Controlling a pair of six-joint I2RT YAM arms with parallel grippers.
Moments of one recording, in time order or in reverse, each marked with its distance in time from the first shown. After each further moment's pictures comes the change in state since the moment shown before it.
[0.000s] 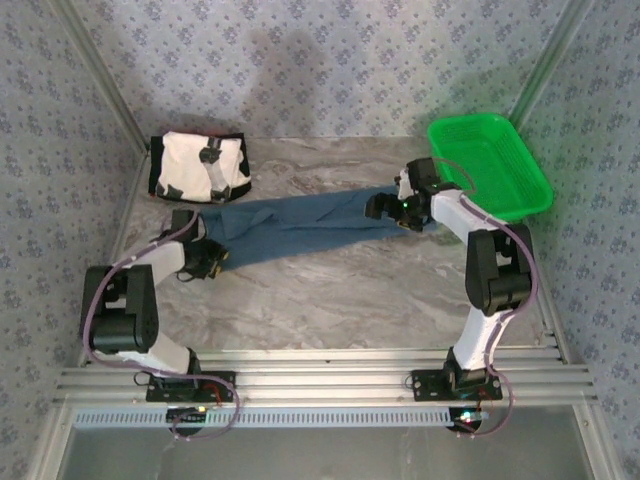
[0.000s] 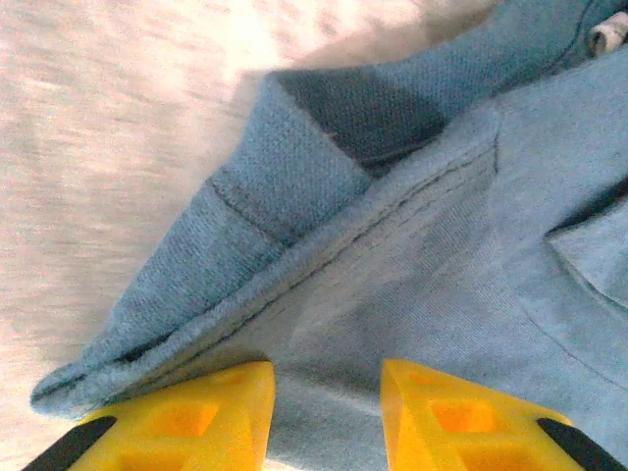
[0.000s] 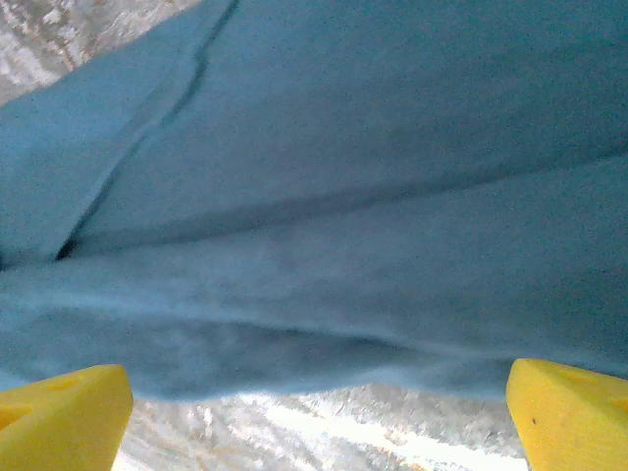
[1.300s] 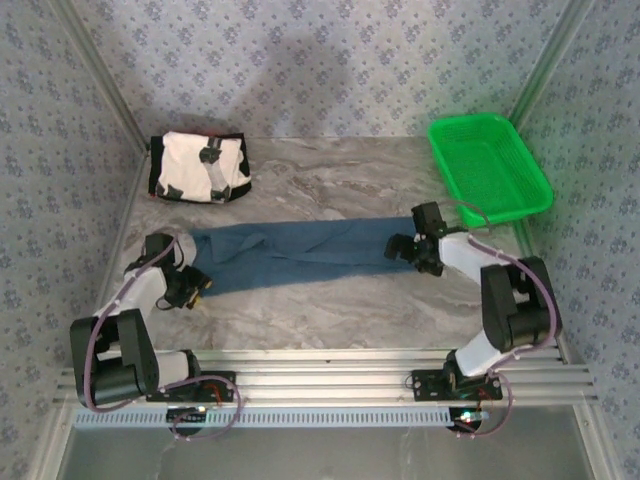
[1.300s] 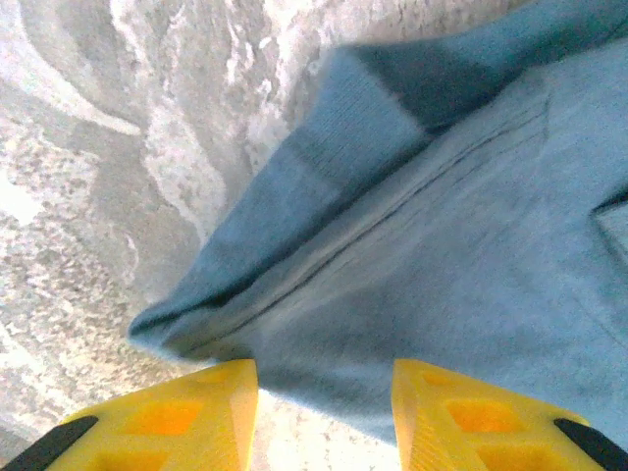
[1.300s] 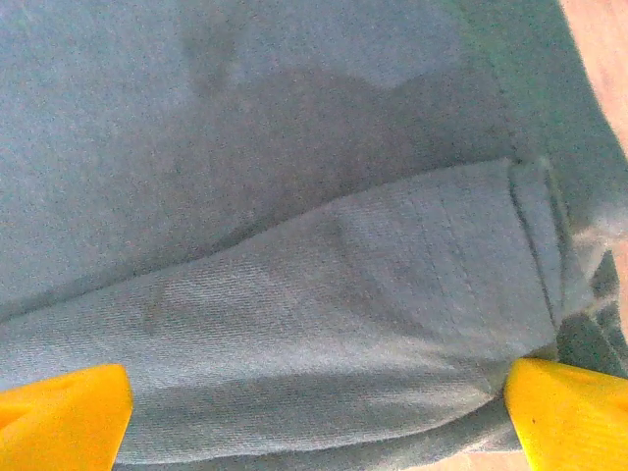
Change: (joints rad) left arm 0.121 -0.222 -0.111 -0.236 0.033 0.241; right arm 0.036 -0.341 -0.524 0.052 0.273 0.178
